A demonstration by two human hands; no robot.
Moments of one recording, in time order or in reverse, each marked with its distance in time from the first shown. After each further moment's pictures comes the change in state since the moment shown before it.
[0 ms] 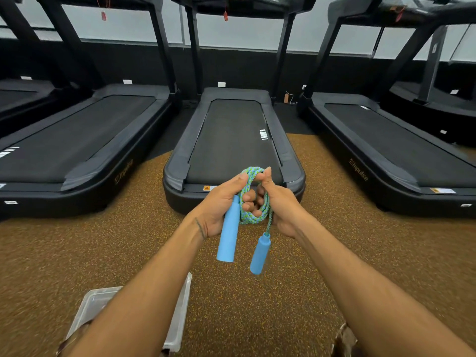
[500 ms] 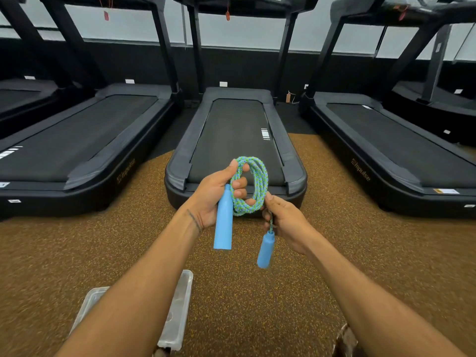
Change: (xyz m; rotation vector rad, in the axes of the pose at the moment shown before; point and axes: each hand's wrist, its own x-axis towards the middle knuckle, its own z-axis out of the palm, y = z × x) left_hand 0.001 0.021 -0.006 -0.086 0.109 -0.020; right_hand -0.007 0.037 -0.023 -0.075 -0.012 -0.016
